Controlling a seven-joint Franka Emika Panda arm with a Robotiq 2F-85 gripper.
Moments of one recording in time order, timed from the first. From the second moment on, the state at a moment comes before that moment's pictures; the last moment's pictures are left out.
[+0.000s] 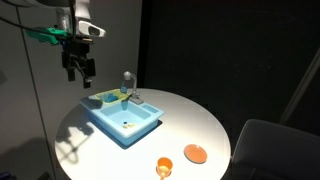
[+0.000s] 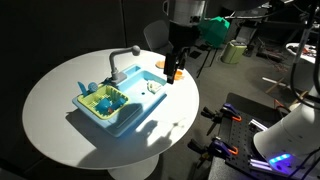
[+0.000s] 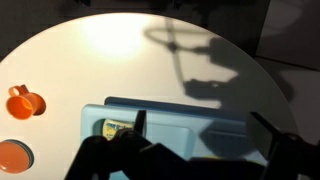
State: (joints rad) arm 0.08 -0.27 0.12 -2.45 0.04 2.15 0.17
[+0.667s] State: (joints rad) arm 0.02 -0.30 0.07 -2.43 -0.01 2.13 0.18
